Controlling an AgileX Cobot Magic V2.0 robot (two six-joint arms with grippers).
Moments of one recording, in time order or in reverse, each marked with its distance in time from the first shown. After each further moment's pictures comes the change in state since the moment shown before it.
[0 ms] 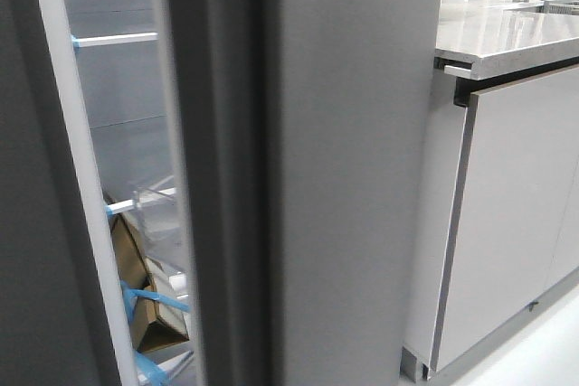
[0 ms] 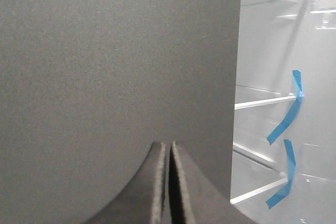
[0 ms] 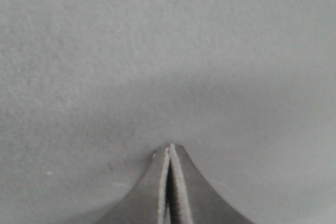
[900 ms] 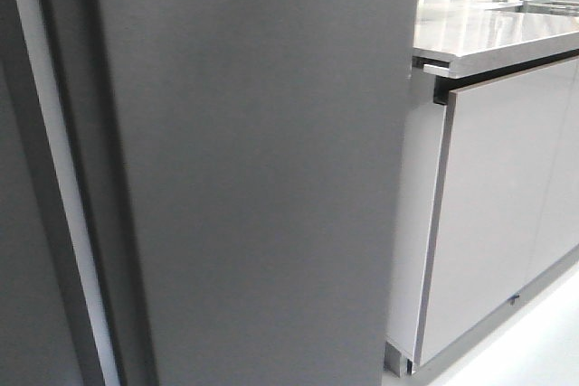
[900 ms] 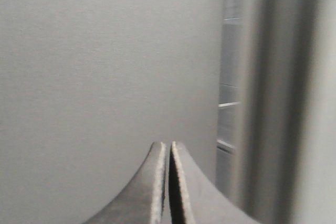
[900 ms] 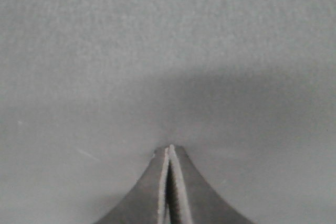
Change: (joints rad) left arm 0.000 0.000 0.000 0.000 0.000 0.000; right arm 0.171 0.463 -0.483 -0.029 -0.096 -0.002
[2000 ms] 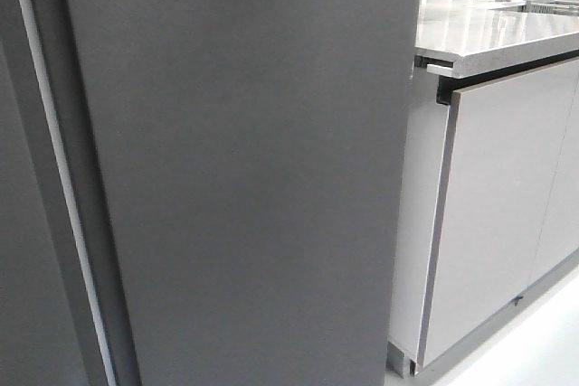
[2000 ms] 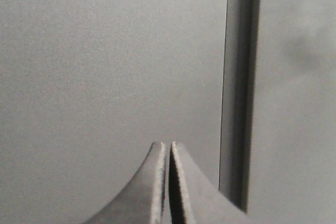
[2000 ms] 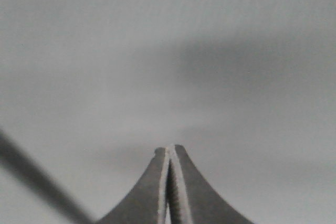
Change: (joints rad) left arm 0.000 0.000 0.000 0.000 0.000 0.000; right arm 0.004 0.030 -0.114 -0.590 0.175 0.467
